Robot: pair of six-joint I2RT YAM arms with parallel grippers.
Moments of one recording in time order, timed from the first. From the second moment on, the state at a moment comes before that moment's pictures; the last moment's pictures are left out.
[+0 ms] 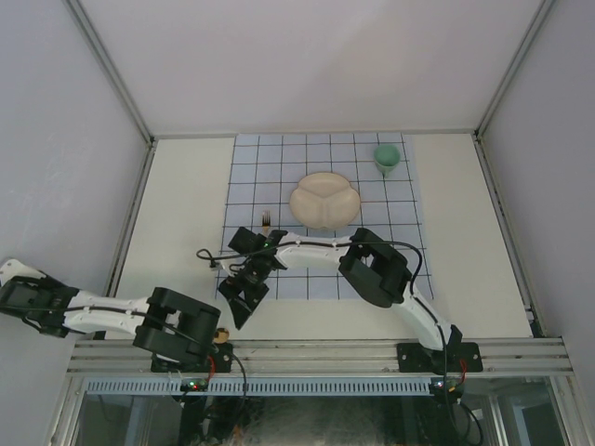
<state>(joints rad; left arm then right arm) 1.38 1.02 0.74 -0.32 0.38 0.13 1.10 2.28 1.72 -0.59 -0.82 0.17</state>
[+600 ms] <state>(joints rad) 1.41 1.03 0.75 -0.35 0.43 0.15 1.13 2.39 1.91 -0.60 -0.78 0.19</state>
